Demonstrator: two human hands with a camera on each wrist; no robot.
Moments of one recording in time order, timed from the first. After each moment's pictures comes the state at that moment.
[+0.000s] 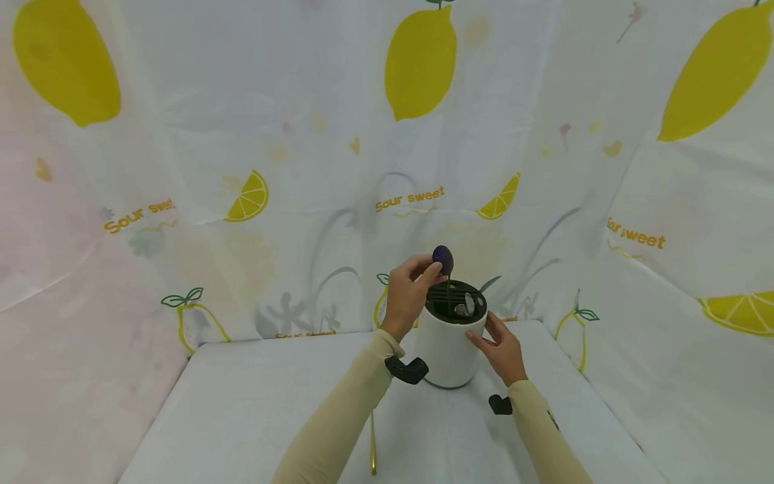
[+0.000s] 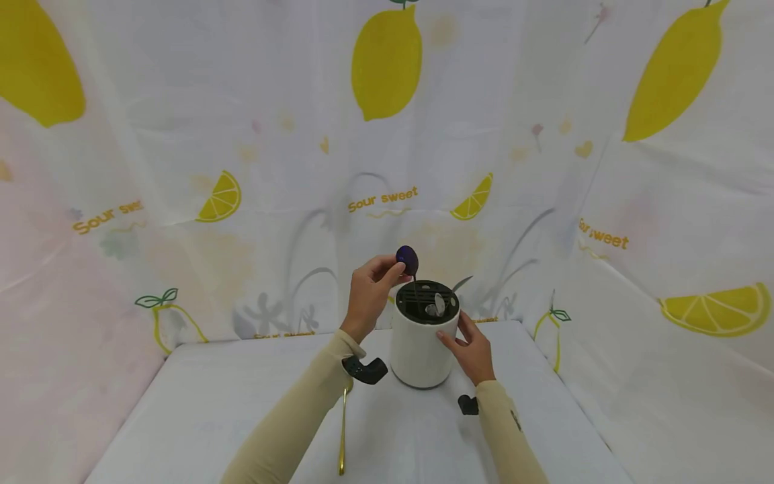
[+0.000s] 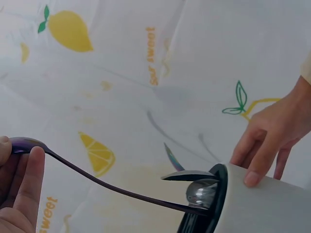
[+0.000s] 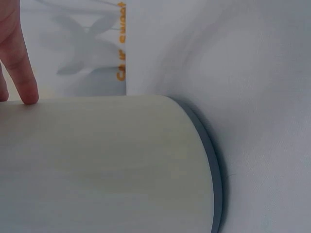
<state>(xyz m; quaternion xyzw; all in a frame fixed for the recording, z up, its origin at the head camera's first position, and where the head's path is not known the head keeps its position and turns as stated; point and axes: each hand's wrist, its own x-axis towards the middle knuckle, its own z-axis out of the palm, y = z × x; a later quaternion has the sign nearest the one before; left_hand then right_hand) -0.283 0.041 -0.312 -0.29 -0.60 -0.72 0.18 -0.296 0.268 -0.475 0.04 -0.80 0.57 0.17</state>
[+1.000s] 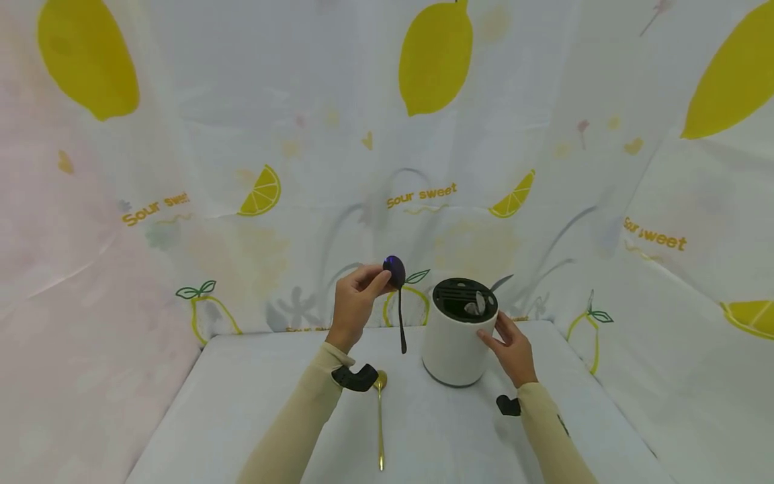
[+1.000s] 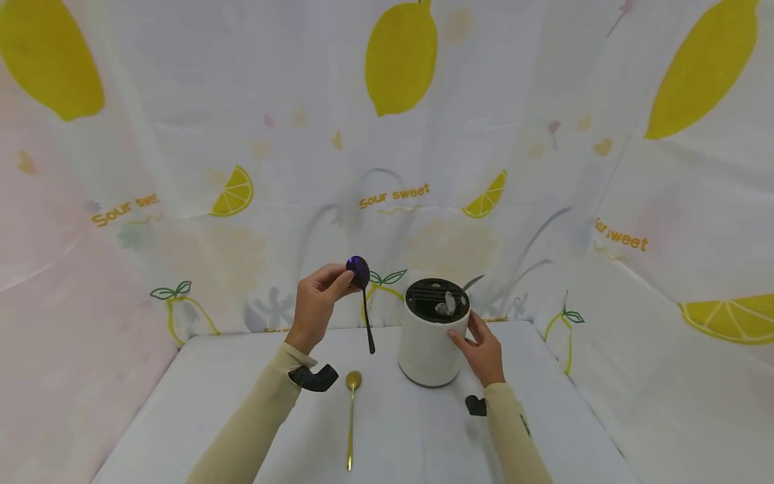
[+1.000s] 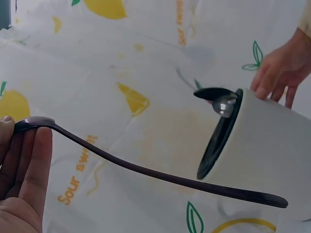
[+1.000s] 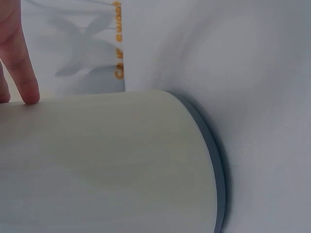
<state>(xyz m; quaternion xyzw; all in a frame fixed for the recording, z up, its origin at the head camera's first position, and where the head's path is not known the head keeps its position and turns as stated) -0.273 -0.055 -0.328 -0.27 -0.60 -0.73 0.18 -0.295 0.267 -0.477 0.03 -0.79 0.60 0.16</state>
